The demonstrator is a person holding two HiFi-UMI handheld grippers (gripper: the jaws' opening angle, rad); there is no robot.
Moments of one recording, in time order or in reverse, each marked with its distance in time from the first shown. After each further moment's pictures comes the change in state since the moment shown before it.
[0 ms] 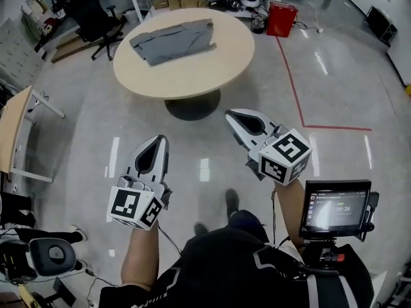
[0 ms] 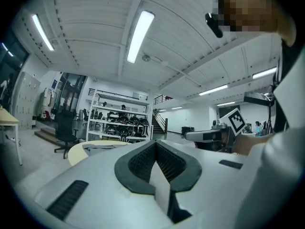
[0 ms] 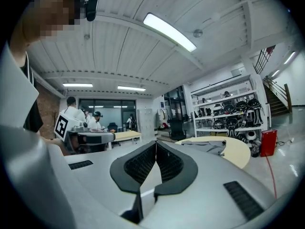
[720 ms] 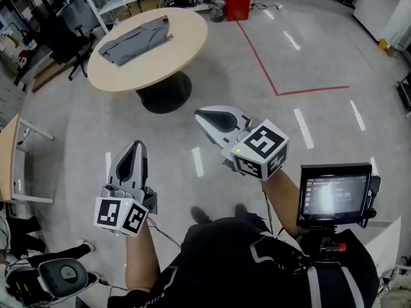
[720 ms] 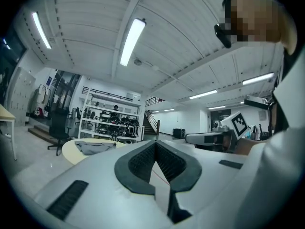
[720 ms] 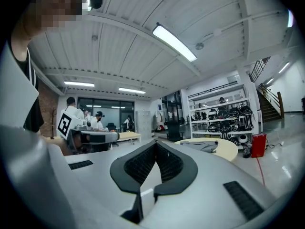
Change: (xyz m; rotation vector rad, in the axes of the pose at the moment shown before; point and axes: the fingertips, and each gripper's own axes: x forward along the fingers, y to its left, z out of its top) left arm -0.092 -0.083 -0.009 -0.042 -0.015 -0.071; right arm -0.105 0.096 -0.011 -0.036 -0.011 -0.058
